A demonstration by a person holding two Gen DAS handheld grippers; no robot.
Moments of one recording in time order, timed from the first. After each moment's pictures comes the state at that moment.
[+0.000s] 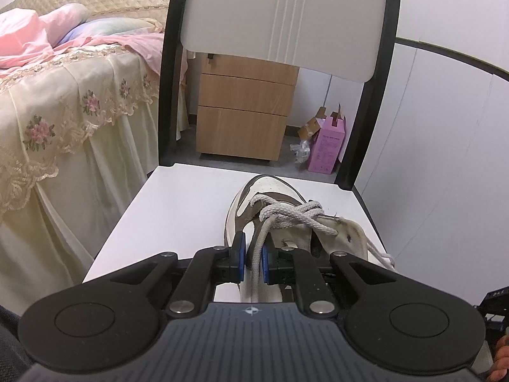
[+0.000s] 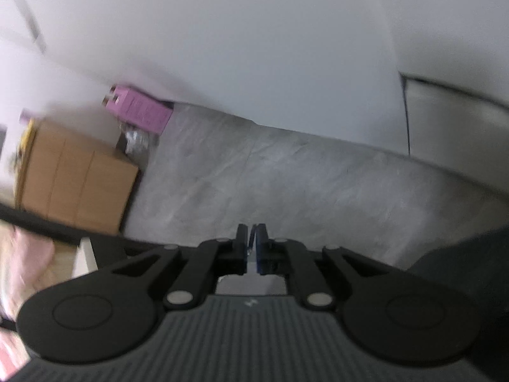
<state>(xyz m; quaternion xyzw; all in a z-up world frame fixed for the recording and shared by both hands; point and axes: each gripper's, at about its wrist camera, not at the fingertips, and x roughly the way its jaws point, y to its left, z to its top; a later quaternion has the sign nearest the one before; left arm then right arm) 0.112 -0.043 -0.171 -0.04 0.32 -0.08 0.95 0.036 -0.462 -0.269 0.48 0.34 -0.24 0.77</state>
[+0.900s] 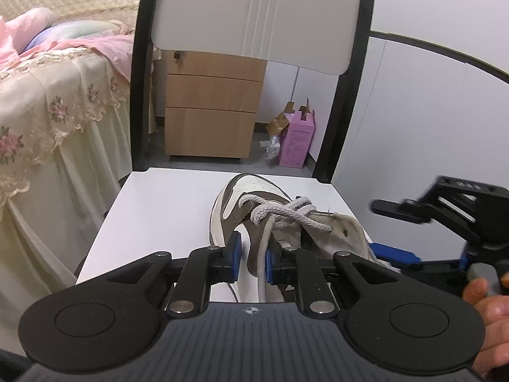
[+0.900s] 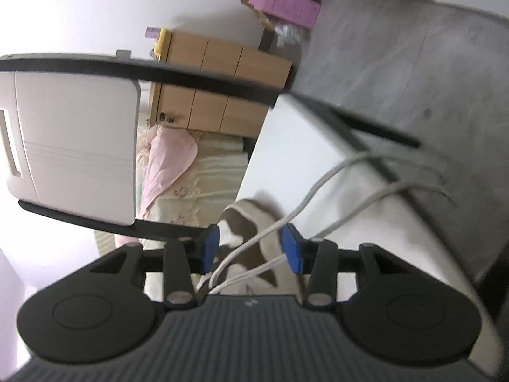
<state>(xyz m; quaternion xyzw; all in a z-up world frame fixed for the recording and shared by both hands) 0.123 -0.029 -0.179 -0.03 0.31 -0.15 0.94 0.129 -0.317 -0.229 0.60 0.32 0.06 0.73</state>
